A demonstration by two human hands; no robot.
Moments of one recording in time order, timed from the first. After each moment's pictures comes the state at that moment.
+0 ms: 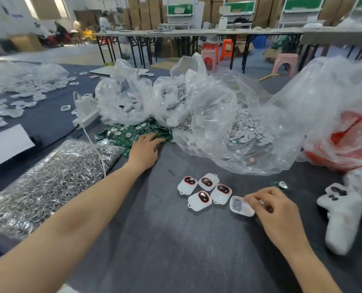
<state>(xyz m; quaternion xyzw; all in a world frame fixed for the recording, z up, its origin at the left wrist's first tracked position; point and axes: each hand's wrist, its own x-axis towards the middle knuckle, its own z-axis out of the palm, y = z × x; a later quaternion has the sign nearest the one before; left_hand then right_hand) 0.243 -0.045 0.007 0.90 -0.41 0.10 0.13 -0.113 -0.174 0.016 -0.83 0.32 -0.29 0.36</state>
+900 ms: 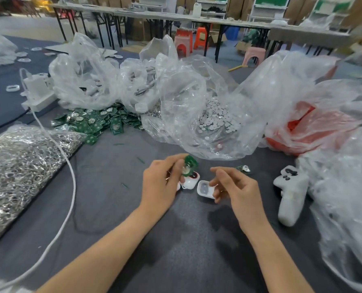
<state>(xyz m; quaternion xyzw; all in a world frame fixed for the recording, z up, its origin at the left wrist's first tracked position) 0.025 -0.052 0.023 0.70 -0.41 0.08 0.58 -0.111 -0.161 0.035 -0.64 0.25 -0.33 0.65</state>
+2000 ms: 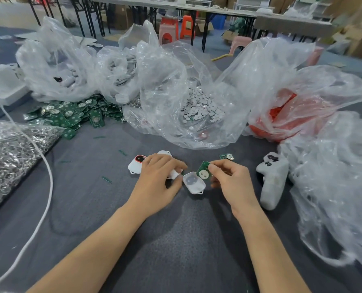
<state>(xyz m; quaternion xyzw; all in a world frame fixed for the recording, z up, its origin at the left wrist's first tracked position) 0.020 -0.057 0.010 0.73 -0.56 0.05 0.39 -0.115 -0.179 0.028 -0.66 0.39 -0.31 0.57</state>
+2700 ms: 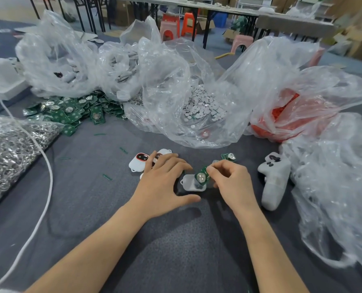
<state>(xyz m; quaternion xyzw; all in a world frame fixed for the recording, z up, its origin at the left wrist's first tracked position) 0.017 -0.054 0.008 0.76 -0.59 0.04 0.27 -0.118 -0.177 0.028 -0.75 0.40 -0.28 0.45</state>
